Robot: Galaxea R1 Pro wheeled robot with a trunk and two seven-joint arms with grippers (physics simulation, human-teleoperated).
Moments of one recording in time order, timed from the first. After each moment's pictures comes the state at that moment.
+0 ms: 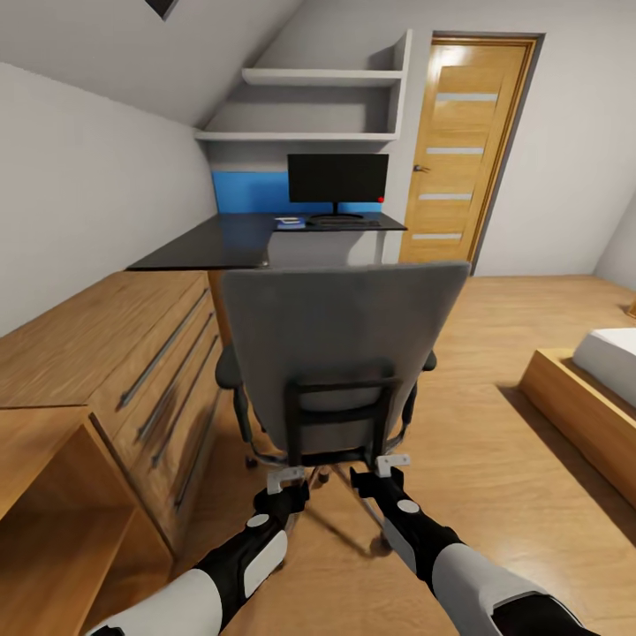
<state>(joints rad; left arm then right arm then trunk) -0.66 -0.17 -0.65 -0.41 0.73 -0.11 0.32 -0.74 0.13 0.18 -0.21 -0.10 -0.20 -0.05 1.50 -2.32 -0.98</state>
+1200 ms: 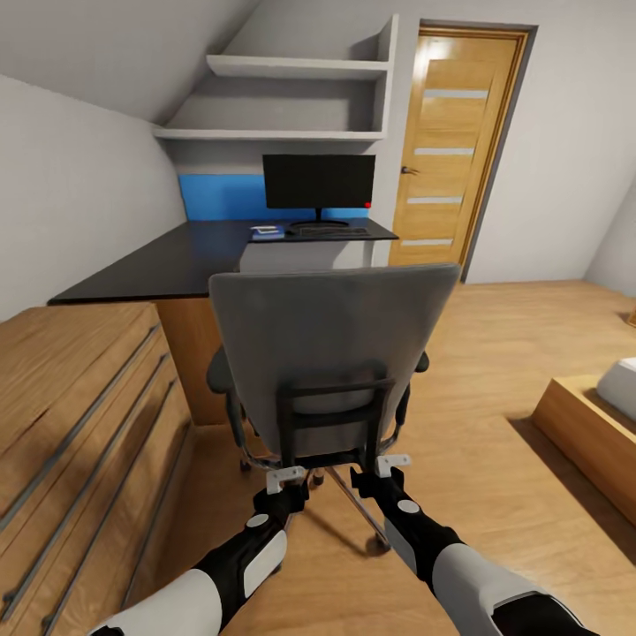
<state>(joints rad) -0.66 -0.17 -0.65 -0.41 0.73 -0.11 0.31 -0.74 0.13 0.18 -0.21 -0.10 -0.20 -0.05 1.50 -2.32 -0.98</state>
